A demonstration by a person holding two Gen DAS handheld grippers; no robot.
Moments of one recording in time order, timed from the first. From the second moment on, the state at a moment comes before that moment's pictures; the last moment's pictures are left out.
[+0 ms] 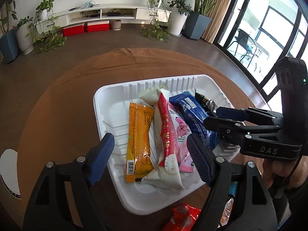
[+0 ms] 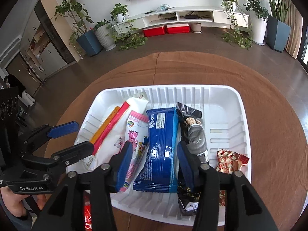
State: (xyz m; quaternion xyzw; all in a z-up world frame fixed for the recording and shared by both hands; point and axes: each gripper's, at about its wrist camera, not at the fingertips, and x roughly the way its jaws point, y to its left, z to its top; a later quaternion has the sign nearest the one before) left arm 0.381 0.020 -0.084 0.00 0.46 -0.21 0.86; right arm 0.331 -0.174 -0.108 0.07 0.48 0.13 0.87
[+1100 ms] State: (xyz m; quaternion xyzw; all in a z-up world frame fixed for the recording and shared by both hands) left arm 0.125 0.017 -0.114 -0.03 0.44 -0.24 0.87; right arm 0.064 -0.232 -0.110 0.17 0.40 0.12 0.89
